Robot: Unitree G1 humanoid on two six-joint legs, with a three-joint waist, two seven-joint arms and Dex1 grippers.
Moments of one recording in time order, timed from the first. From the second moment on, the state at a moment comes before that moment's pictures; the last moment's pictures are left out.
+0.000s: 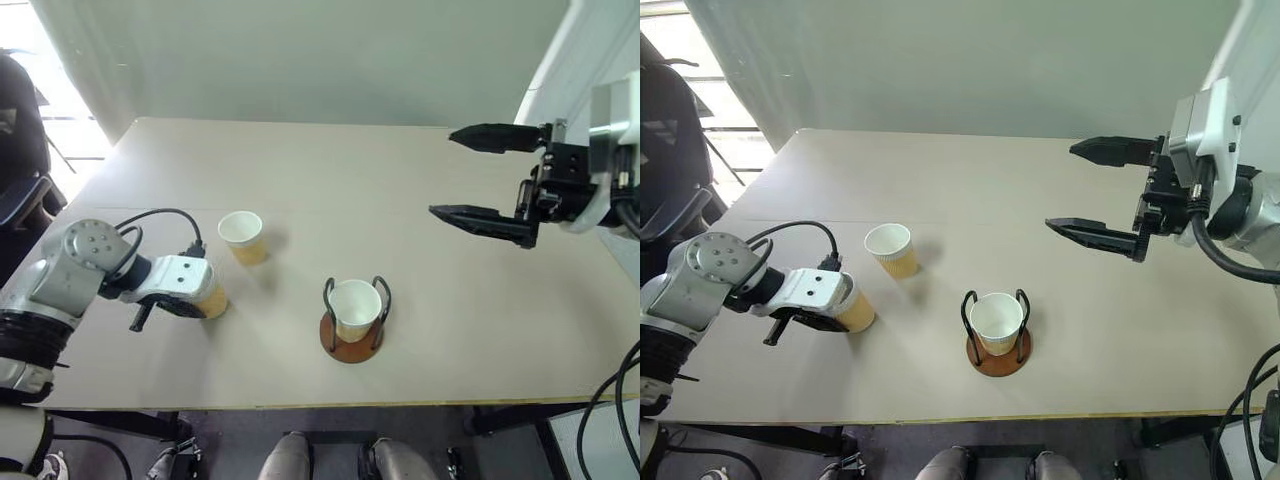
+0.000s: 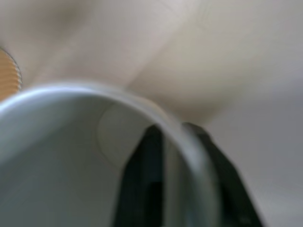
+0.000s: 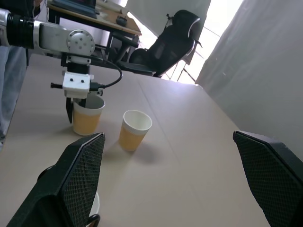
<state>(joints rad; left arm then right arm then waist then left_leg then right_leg) -0.67 1.10 -0.30 0.36 0.02 -0.12 -1.57 -0.64 -0.99 -0.24 -0.46 0.79 0.69 1.02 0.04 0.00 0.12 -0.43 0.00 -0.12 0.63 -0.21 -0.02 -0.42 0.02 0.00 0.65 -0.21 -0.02</state>
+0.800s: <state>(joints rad) -1.45 0.81 -0.84 0.69 -0.62 -0.16 -1.57 0.26 -0.68 -0.86 -0.96 0.87 0.64 0.75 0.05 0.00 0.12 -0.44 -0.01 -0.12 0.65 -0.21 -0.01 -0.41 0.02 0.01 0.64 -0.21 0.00</state>
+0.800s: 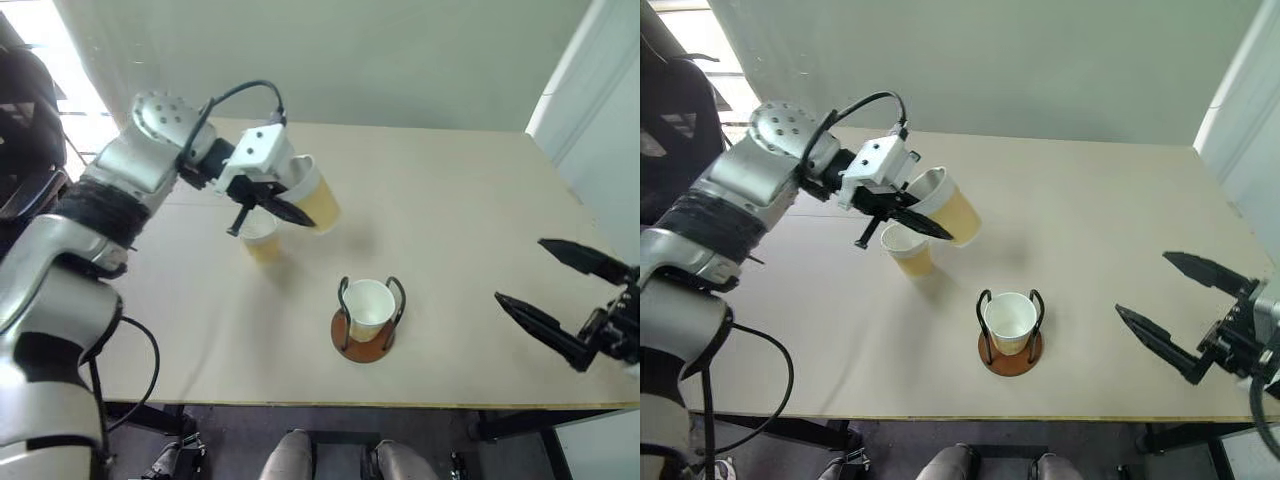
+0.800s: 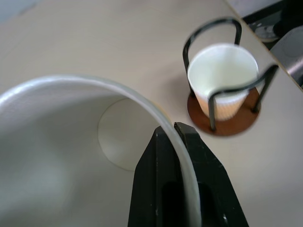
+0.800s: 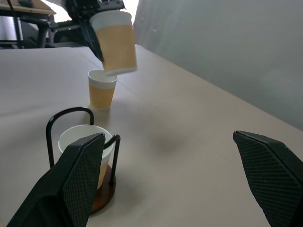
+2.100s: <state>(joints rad) -1.88 0.62 -1.79 0.64 -0.98 -0.80 -1.57 1.13 -1.07 -0.73 -1.03 0.92 -0.19 0.31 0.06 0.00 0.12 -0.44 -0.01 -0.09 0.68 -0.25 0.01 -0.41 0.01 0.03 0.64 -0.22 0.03</state>
